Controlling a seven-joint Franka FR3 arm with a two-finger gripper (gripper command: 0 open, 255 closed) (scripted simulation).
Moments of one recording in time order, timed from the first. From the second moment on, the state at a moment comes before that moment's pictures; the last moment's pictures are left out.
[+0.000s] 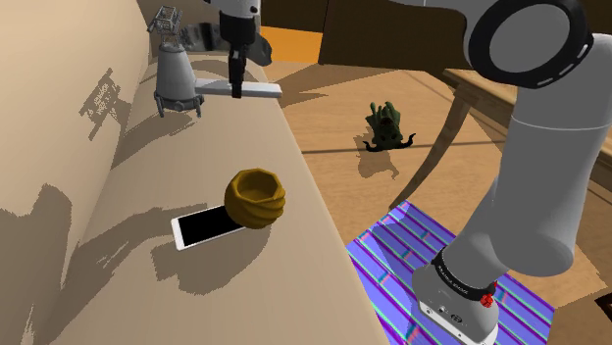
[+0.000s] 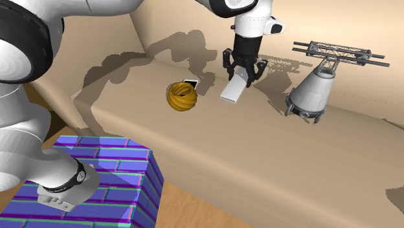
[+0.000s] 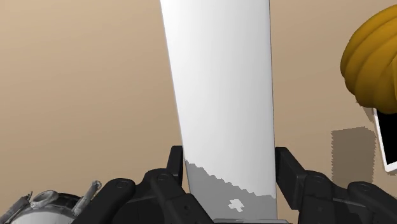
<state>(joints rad) 0.30 0.38 0.11 -1.32 -0.03 1.72 -0.57</state>
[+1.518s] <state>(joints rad) 0.45 -0.11 0.24 -2.01 0.04 1.92 -0.30</state>
